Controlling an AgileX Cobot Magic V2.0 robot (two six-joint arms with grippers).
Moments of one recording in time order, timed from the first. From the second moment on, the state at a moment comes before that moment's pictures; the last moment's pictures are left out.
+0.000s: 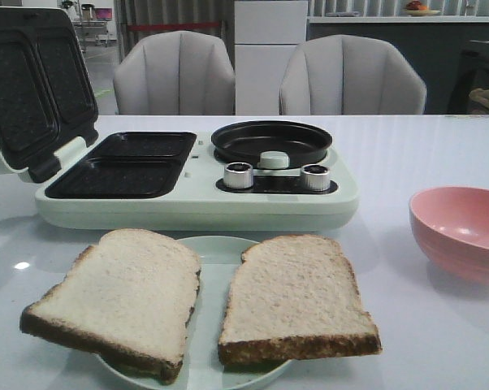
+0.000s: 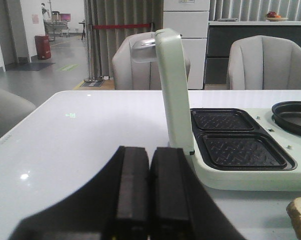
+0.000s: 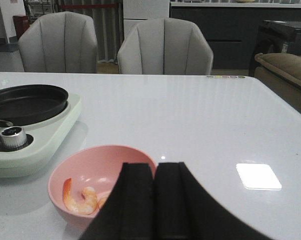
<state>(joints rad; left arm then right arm) -0.03 0.00 0.00 -0.05 0.07 0.02 -0.04 -0.01 0.03 0.01 0.08 0.02</state>
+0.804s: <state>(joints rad) -0.03 0.00 0.00 -0.05 0.07 0.02 -0.04 -0.01 0.03 0.01 0.08 0.02</state>
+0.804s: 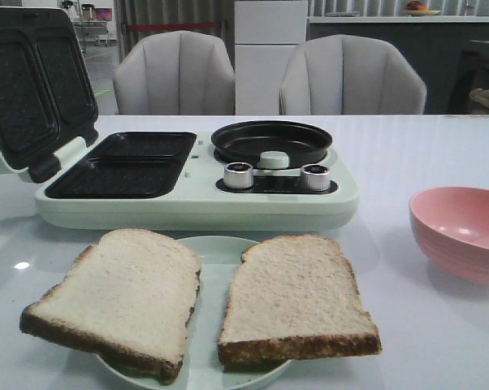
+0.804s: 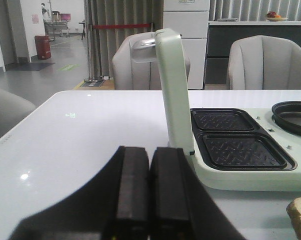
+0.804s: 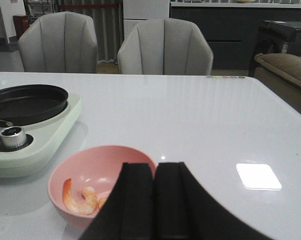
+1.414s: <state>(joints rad) -0.03 0.00 -0.30 -0.05 0.07 0.02 -0.04 0.00 -0.32 0.01 0.25 0.02</state>
